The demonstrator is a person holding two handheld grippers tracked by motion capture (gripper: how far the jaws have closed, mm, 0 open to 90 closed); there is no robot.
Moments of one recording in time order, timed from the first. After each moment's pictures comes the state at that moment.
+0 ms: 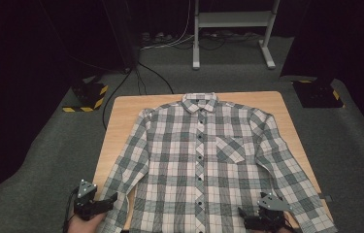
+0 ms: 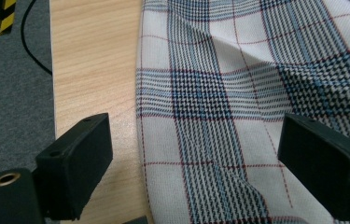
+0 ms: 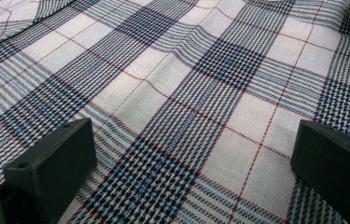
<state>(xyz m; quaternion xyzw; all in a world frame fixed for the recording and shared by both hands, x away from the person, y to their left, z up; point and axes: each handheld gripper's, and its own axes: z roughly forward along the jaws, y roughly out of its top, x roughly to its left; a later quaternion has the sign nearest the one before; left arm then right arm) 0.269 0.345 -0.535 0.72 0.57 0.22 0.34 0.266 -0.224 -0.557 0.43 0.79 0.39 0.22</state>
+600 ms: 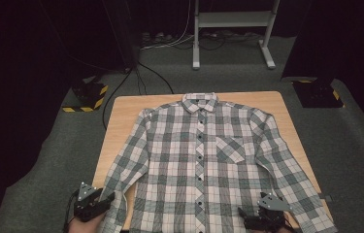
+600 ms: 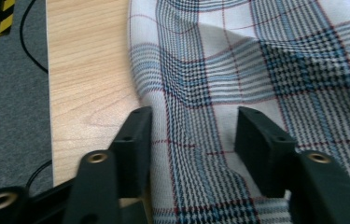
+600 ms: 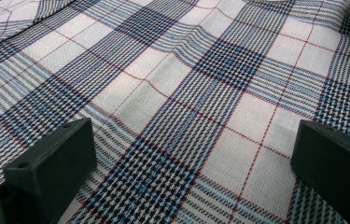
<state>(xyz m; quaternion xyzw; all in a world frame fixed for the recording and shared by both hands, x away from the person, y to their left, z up) 0.262 0.345 -0.541 0.72 0.56 0.22 0.34 0.266 -0.224 -0.557 0.43 0.79 0.39 0.22</state>
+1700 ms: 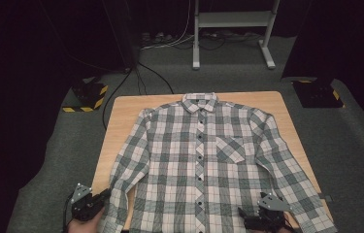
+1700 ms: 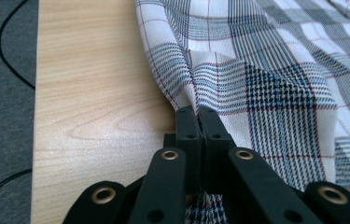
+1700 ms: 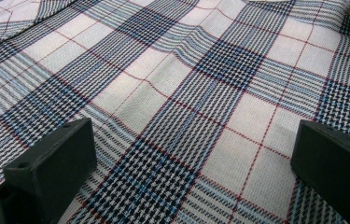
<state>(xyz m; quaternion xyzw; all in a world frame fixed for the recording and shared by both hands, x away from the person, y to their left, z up) 0.253 0.345 -0.528 0.68 0.57 0.21 0.41 0.266 -0.224 -0.557 0.43 0.79 0.39 0.22</state>
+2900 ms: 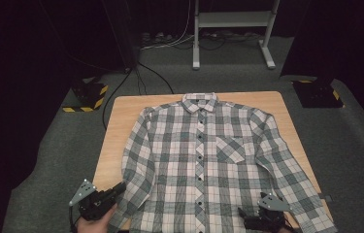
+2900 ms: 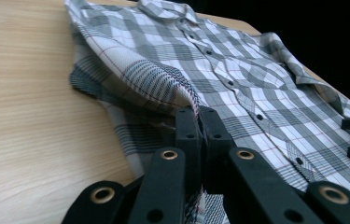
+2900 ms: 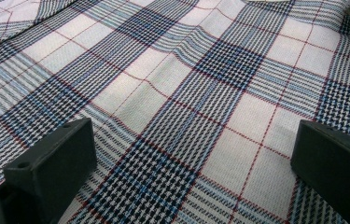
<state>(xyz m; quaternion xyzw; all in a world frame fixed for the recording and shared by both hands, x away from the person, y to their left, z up) 0.246 0.292 -0.476 0.66 0.51 0.16 0.53 0.265 -0.224 -0.557 0.43 0.79 0.39 0.22</state>
